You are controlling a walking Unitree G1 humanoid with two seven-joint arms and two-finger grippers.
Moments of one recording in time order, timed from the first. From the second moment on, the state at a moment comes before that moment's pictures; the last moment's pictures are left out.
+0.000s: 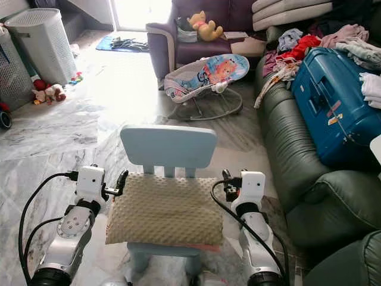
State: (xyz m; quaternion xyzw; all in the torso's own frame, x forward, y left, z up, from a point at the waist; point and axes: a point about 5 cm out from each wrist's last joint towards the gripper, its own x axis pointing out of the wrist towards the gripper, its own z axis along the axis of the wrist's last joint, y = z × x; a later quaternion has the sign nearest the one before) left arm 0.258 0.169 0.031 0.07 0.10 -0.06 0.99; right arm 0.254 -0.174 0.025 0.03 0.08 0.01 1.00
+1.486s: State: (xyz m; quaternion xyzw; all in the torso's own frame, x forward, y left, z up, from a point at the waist) left arm 0.261 0.176 0.029 0.11 0.10 -0.01 0.99; right arm 0.253 -0.173 0.021 0.04 0.09 0.02 0.99
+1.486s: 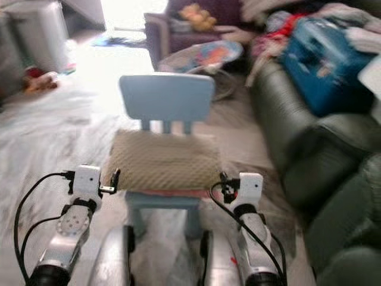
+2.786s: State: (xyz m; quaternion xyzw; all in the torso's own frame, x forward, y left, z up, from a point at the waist) left arm 0.267 0.168 0.031 0.10 0.10 -0.02 0.99; right arm 0.255 -0.175 0.023 0.04 0.09 0.03 0.99
